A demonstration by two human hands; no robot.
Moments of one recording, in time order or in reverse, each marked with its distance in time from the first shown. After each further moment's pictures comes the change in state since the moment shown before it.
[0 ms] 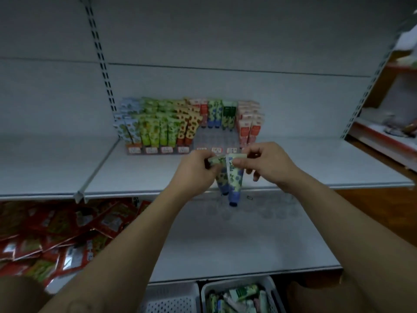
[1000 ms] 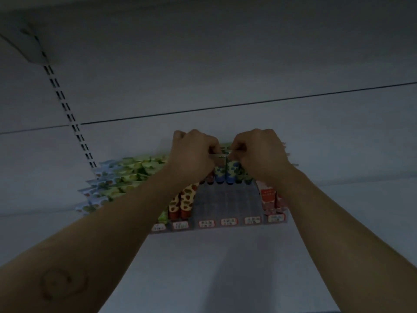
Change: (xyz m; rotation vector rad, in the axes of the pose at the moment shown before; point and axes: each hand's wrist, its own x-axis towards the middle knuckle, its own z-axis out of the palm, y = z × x) left_hand 0.231 -0.010 -0.019 0.654 0.188 0.250; right_hand 0.234 0.019 -0.017 -0.545 0.328 -0.497
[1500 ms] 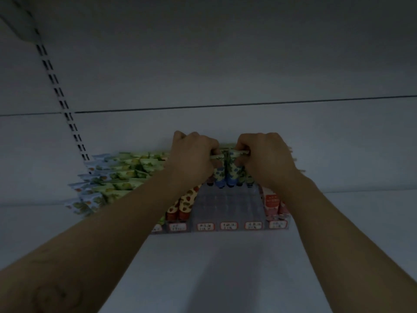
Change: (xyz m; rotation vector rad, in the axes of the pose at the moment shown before) left_hand 0.000 -0.015 0.013 0.019 0.012 0.011; right_hand 0.000 0.003 0.009 -0.090 -0.005 -0.030
